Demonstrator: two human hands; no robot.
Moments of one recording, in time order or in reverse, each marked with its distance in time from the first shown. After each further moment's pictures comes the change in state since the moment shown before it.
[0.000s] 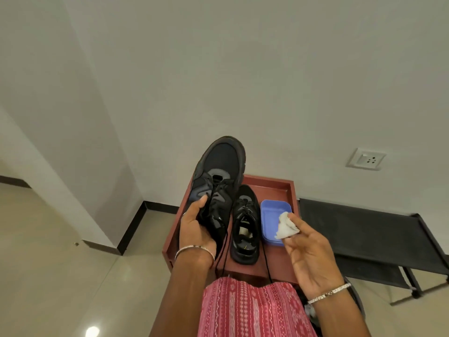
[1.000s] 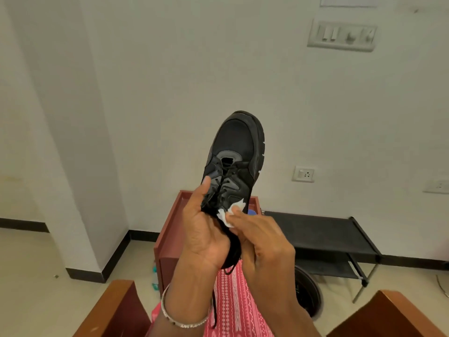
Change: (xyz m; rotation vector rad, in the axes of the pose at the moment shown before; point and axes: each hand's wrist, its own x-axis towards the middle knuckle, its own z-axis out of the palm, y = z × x) left_hand -0.254 -0.014 0.018 -0.067 -0.503 -0.044; right_hand -0.254 0.013 0.001 -1.091 -0.088 -1.506
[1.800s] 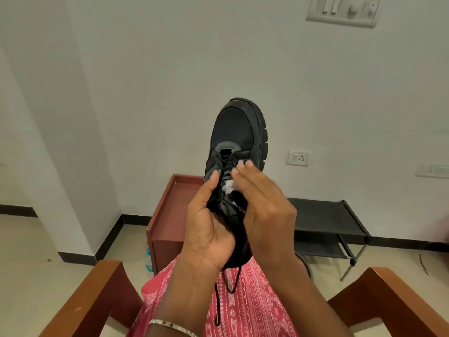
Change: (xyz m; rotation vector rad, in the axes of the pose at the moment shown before) left_hand -0.019 -0.026 -0.008 -0.134 -0.017 -0.164; right_hand 0.021 0.024 0.005 -0.272 0.069 -0.105
